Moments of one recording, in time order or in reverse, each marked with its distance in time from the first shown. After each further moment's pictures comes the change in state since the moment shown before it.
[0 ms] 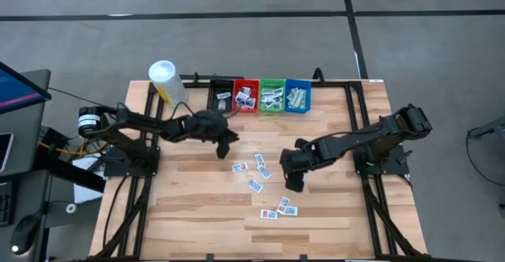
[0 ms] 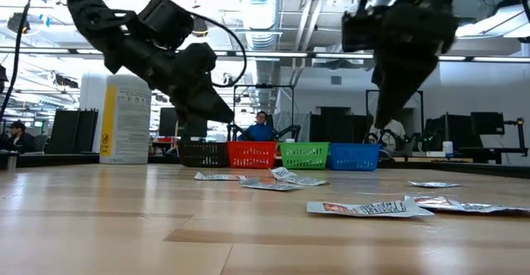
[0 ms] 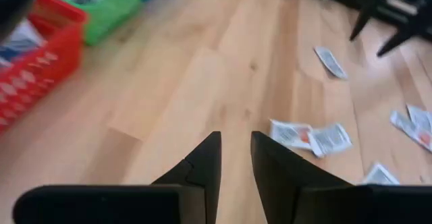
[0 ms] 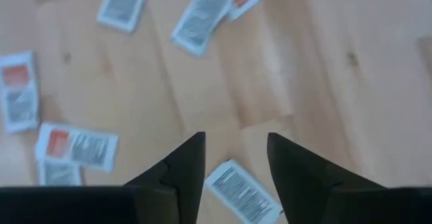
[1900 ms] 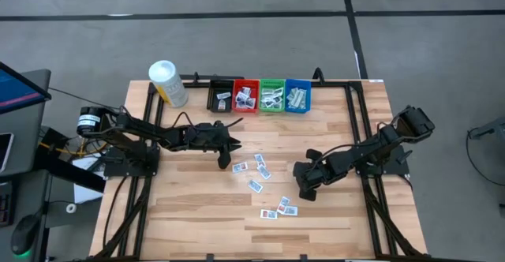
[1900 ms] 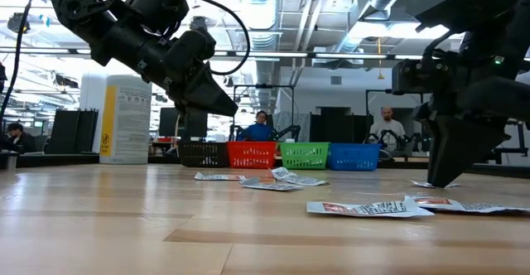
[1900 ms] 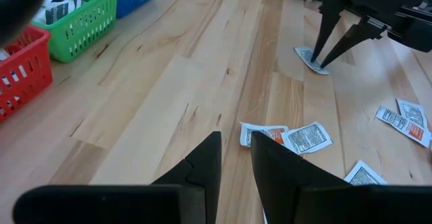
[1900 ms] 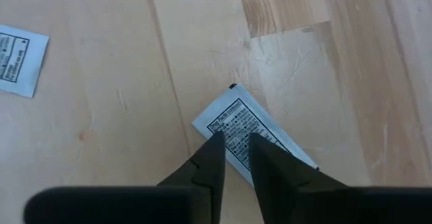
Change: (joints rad) left arm -0.186 0.000 -0.014 0.060 -0.195 -0.011; right arm 0.149 -0.001 -0.324 0.245 0.108 0.083
